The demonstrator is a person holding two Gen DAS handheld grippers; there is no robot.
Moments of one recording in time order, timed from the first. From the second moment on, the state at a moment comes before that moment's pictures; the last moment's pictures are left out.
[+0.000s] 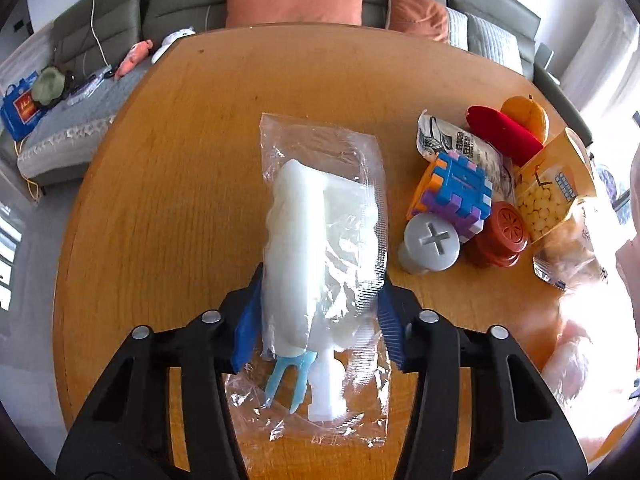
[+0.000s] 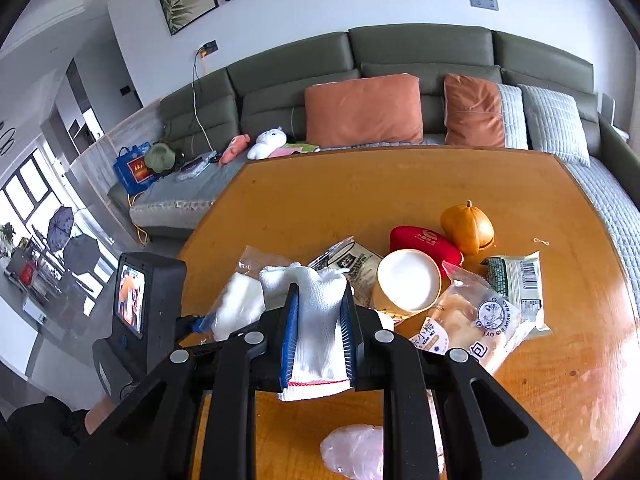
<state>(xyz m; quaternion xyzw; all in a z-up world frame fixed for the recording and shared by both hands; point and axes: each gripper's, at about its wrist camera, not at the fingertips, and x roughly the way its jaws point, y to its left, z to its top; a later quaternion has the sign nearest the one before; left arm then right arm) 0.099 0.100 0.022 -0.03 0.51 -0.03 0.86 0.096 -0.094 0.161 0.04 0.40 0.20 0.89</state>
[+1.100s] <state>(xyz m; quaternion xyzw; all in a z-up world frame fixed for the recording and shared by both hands) -0.063 0.242 0.078 -0.14 0.42 0.11 0.89 0.022 0.089 0.171 -0.04 0.40 0.38 0.83</state>
